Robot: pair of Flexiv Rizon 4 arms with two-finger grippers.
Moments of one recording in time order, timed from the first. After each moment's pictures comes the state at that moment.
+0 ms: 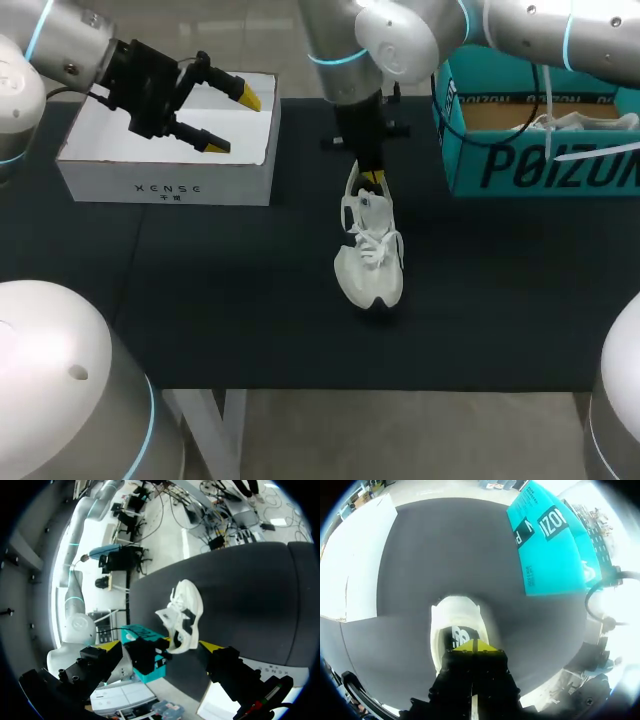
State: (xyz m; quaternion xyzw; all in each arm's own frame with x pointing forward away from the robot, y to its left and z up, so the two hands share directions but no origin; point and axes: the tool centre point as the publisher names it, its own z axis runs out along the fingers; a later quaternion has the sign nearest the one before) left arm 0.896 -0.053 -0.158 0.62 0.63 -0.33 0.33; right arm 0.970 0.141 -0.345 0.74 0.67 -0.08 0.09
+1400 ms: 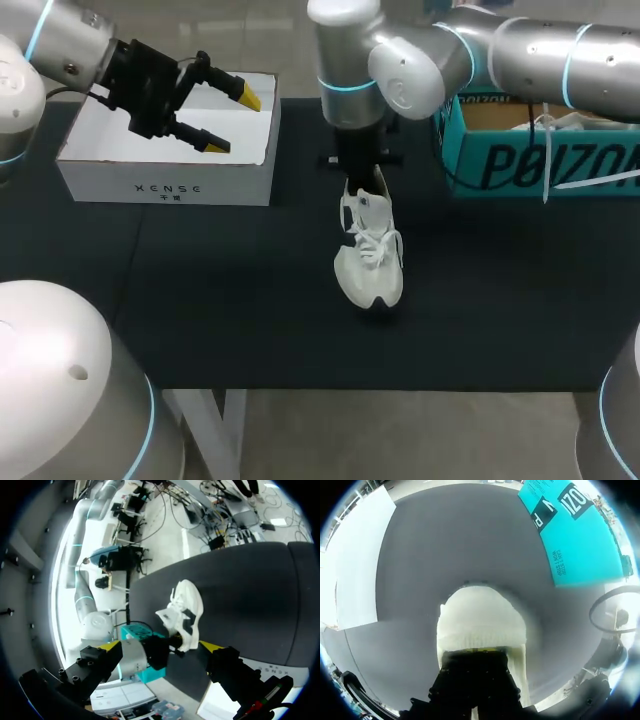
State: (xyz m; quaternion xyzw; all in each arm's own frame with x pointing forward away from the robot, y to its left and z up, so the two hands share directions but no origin) left arm 0.896 -0.053 -0.158 0.62 0.63 -0.33 0.33; right arm 0.970 0.161 -0.393 0.76 0.65 -0.04 0.04
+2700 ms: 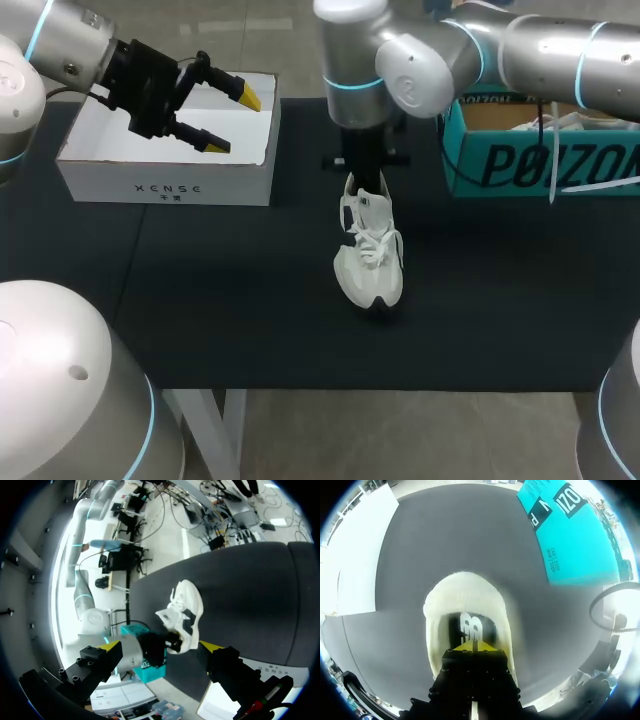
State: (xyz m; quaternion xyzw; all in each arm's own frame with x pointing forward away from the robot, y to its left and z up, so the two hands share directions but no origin) left arm 0.896 -0.053 -0.158 0.62 0.63 -0.33 0.33; right arm 0.953 0.151 -0.385 0.75 0.66 -0.05 0.04
